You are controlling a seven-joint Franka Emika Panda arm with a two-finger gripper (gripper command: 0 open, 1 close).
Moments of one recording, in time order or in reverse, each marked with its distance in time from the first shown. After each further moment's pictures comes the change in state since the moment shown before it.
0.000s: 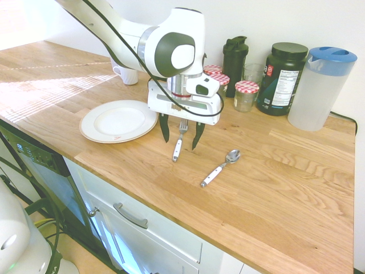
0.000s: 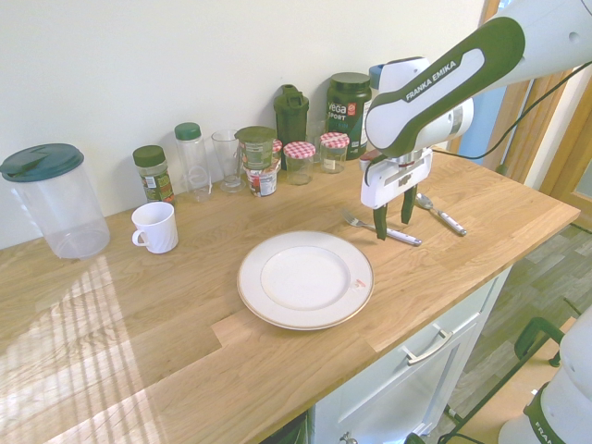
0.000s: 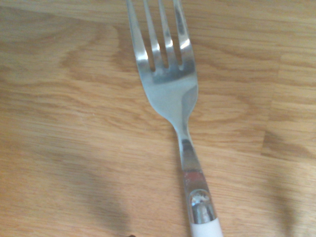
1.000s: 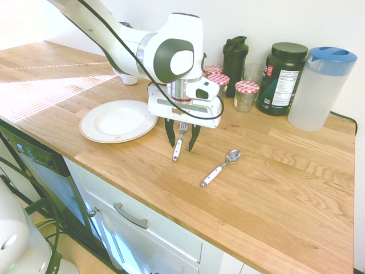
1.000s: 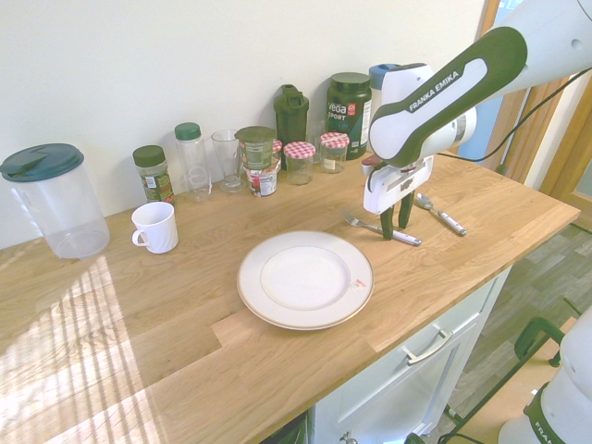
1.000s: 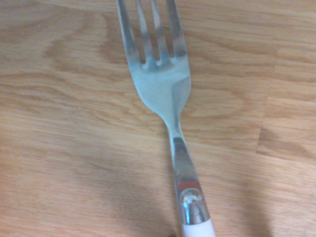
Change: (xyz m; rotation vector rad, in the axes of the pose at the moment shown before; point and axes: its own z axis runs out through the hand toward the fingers) arm -0.002 0.004 0.008 0.000 0.019 -0.008
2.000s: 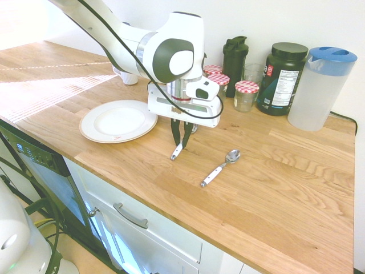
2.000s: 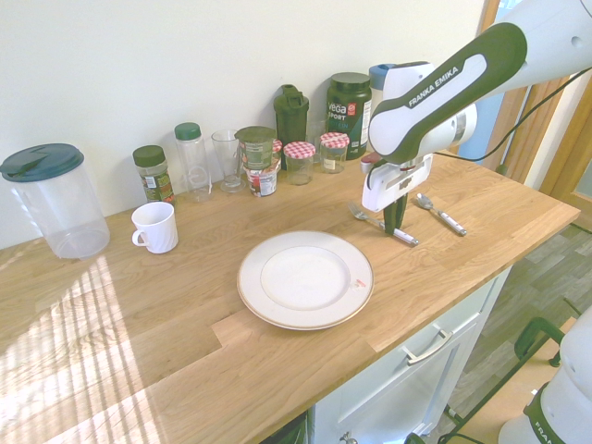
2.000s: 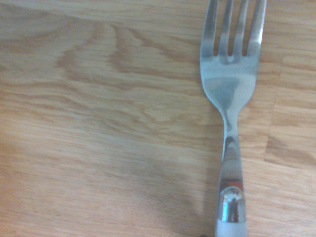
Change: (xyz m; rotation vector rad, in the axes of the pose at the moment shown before) arm 0.000 0.000 -0.008 0.049 0.000 -0.004
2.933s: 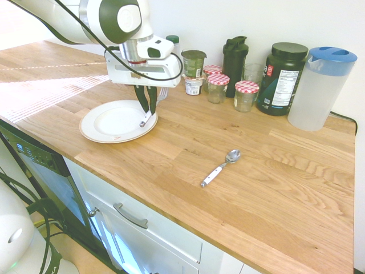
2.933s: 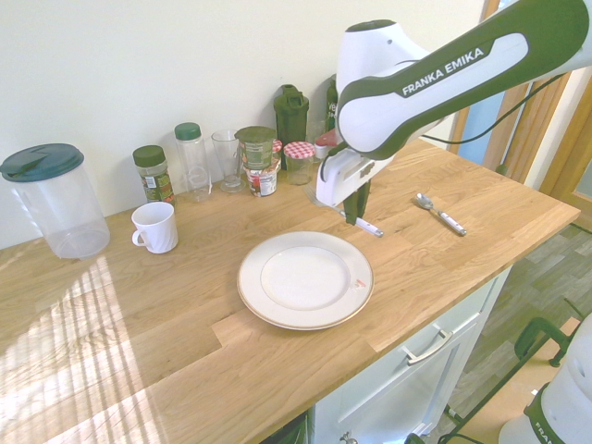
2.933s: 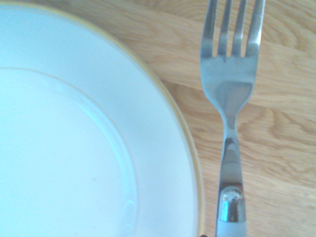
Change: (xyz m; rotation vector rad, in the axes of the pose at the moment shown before) arm -0.097 -0.111 -0.072 -0.011 0.138 -0.081
